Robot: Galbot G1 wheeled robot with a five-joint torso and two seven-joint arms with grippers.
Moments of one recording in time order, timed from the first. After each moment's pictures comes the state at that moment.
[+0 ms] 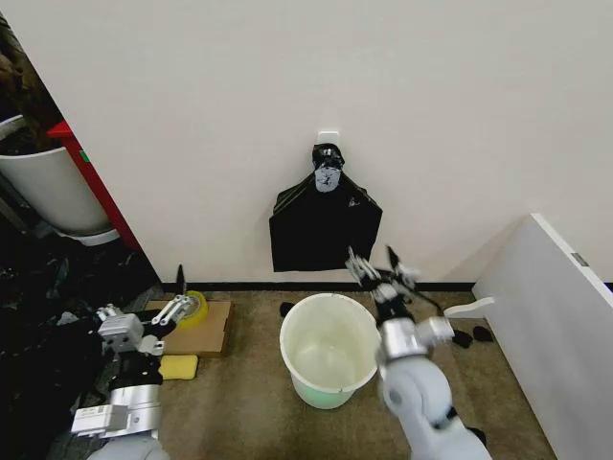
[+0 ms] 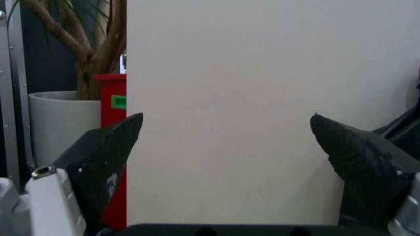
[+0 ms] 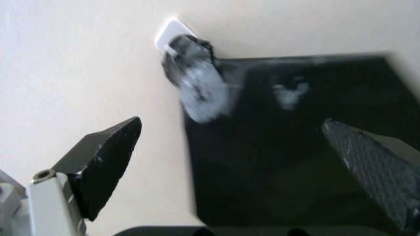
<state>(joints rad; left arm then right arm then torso) 1.72 -1.39 -0.63 -2.27 -0.20 -0.33 -0.19 -1.12 1.48 0.24 2.01 0.92 -0.01 0.16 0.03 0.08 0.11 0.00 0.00</state>
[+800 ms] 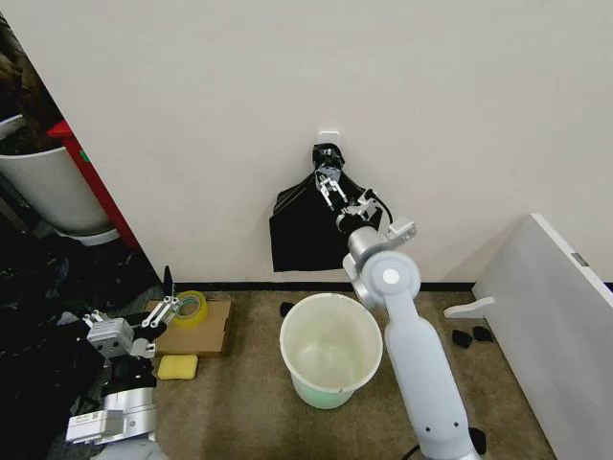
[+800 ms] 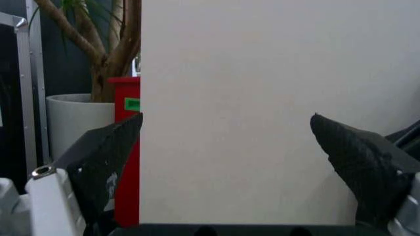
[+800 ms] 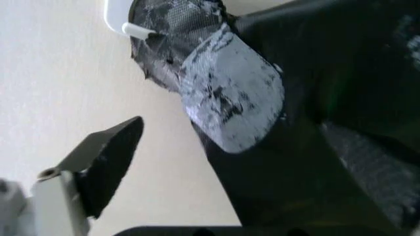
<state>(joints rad) 1.72 -1.42 -0.63 -2.27 -0.17 -0.33 -0.21 -0.75 1.61 0.26 1.79 1.19 -0.25 0.43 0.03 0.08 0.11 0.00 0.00</state>
